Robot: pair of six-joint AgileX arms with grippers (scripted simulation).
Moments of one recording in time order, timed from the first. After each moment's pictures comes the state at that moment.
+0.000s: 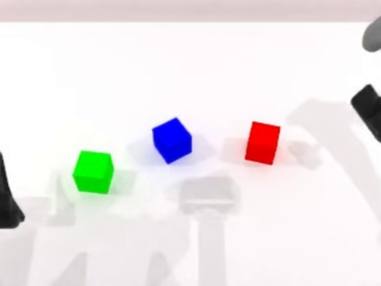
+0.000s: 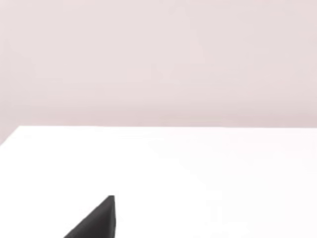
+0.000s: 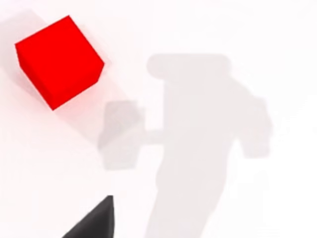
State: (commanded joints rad) left arm 0.00 0.00 0.00 0.00 0.00 0.00; right arm 0.26 1.30 1.16 -0.75 0.00 -0.46
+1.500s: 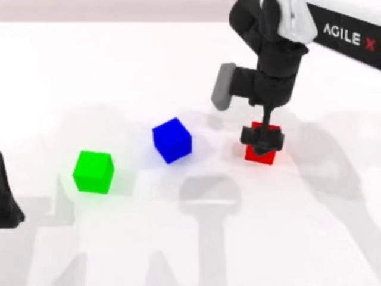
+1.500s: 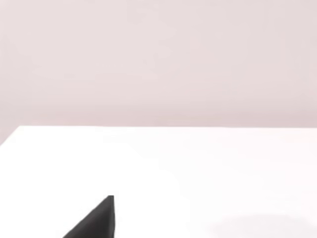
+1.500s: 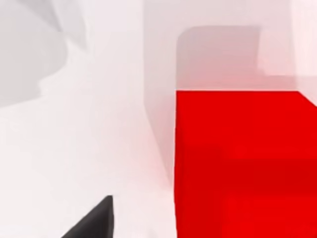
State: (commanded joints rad) left arm 0.00 0.00 0.00 0.00 0.00 0.00; right arm 0.47 2.35 2.00 -1.22 0.00 -0.83
